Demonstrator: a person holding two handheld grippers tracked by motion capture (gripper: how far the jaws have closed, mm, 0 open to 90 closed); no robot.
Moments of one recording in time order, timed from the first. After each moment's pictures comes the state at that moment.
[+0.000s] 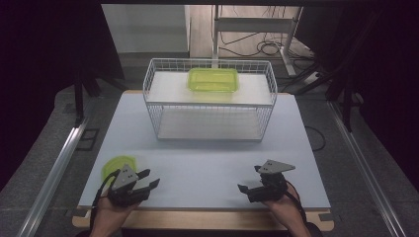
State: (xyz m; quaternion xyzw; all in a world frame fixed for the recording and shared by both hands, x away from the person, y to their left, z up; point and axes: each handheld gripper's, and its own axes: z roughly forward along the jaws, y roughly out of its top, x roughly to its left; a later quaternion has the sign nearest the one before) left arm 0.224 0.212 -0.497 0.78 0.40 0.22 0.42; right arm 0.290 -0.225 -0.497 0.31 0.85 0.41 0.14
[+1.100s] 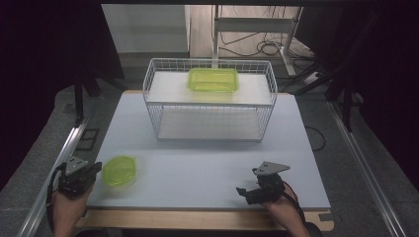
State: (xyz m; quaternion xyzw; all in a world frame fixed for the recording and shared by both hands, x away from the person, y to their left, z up) left arm 0.234 0.331 -0.509 0.71 0.56 0.29 0.33; right arm 0.289 -0.220 -0.503 0.31 0.86 0.39 0.13
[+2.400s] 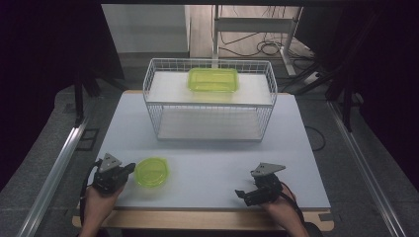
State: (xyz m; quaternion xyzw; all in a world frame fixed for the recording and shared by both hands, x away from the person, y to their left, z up) left arm 0.254 0.253 -0.512 0.75 0.49 0.22 0.37; right arm 0.291 -0.215 -0.510 0.30 0.87 0.36 0.11
